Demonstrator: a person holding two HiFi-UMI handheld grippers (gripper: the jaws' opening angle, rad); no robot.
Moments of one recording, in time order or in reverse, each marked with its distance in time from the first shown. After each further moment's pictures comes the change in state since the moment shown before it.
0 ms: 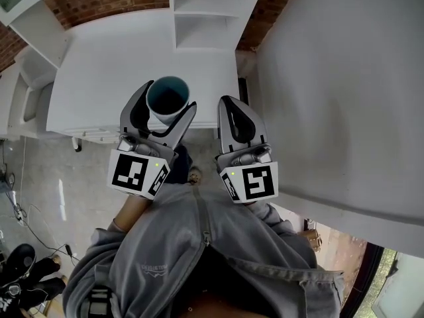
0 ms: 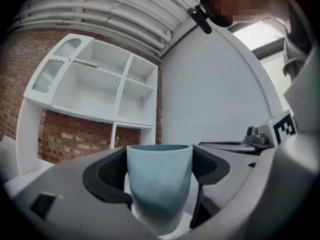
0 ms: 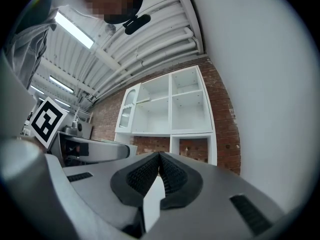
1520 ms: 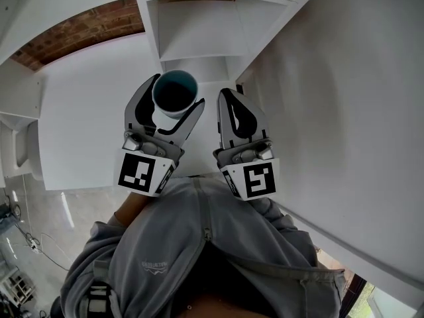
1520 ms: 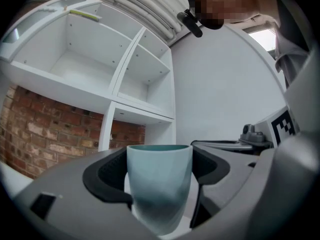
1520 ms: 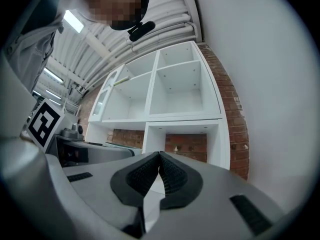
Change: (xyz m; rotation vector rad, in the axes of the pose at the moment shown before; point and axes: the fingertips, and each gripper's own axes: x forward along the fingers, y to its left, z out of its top) left arm 0.224 0.136 -0.025 -0.021 -0.006 -0.132; right arm 0.227 -0.112 -0.052 -0.024 0.013 -0.079
